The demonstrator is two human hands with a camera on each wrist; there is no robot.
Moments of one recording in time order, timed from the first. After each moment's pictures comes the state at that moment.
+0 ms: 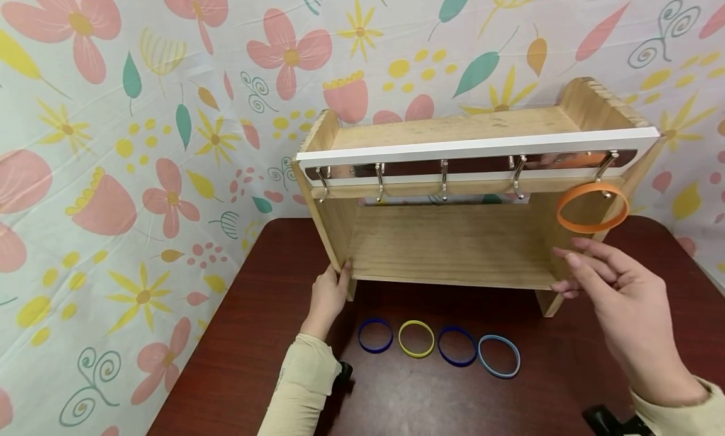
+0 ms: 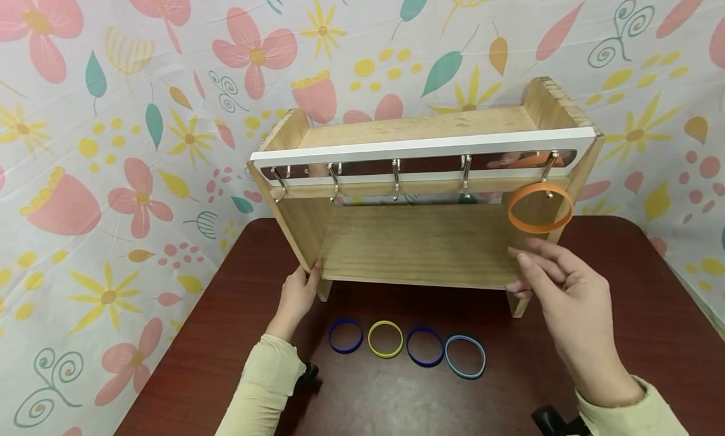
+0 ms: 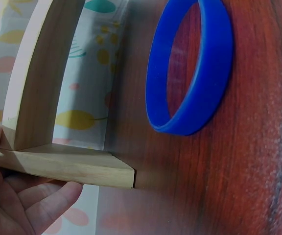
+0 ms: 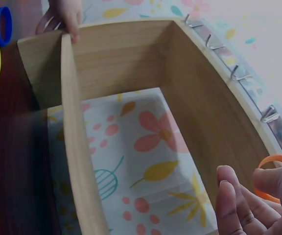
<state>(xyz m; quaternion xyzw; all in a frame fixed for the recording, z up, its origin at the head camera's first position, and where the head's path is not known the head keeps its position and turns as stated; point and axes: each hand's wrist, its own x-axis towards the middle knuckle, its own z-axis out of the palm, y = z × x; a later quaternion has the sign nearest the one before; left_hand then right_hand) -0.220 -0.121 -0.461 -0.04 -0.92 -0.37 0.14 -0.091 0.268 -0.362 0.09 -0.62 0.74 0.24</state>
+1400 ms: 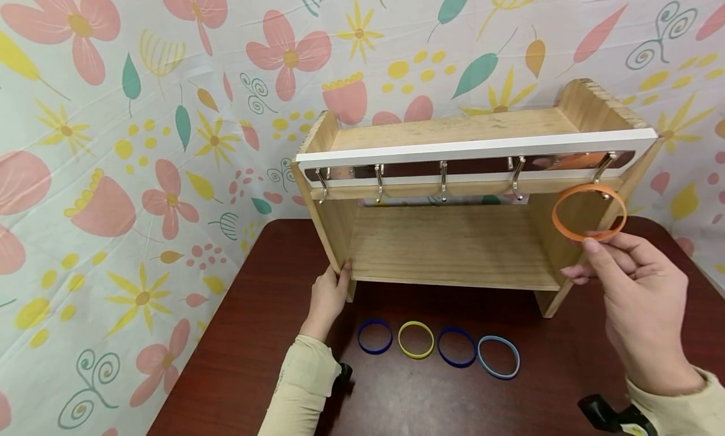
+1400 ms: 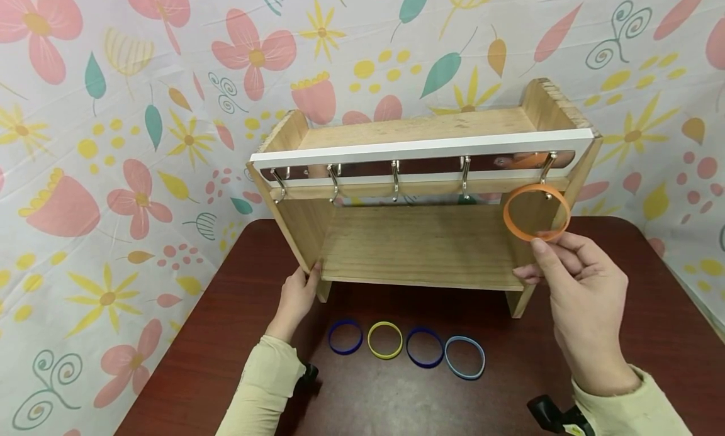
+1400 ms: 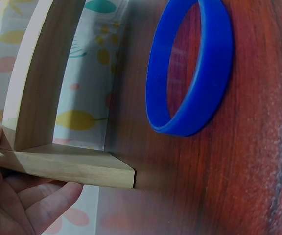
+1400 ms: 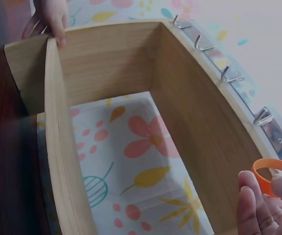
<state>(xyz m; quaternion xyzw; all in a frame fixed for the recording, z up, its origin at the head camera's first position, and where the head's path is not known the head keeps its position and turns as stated) -0.219 -0.121 -0.460 -0.05 -0.91 -0.38 0.14 -0.098 0.263 -0.349 0.09 -0.48 0.81 0.34</state>
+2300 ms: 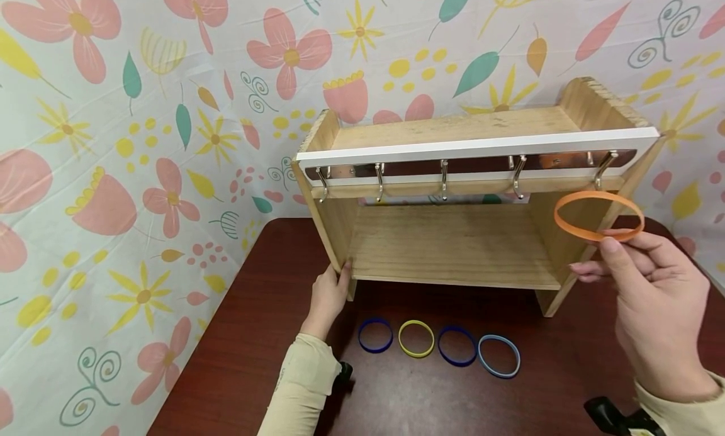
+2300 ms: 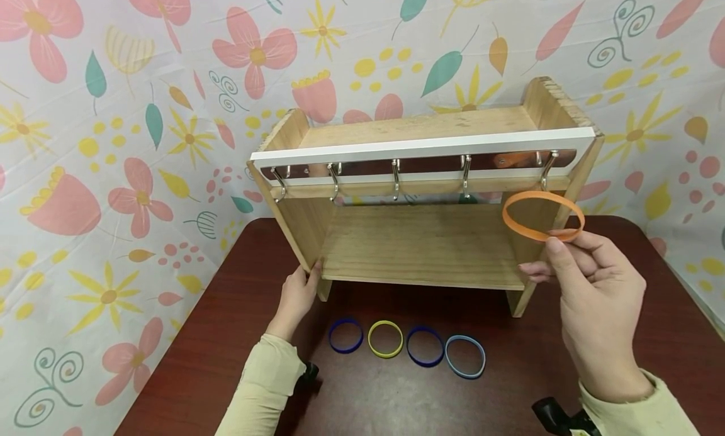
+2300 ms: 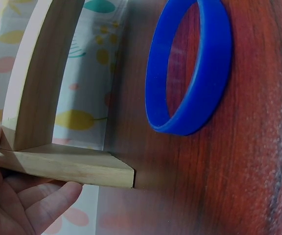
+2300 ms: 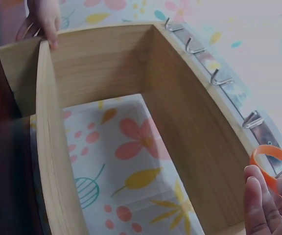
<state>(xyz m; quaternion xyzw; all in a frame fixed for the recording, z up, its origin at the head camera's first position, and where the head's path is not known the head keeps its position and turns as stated) -0.220 -0.121 -0.462 -0.05 -0.92 -0.37 0.13 -0.094 0.263 -0.343 0.17 -0.42 0.81 0.36</state>
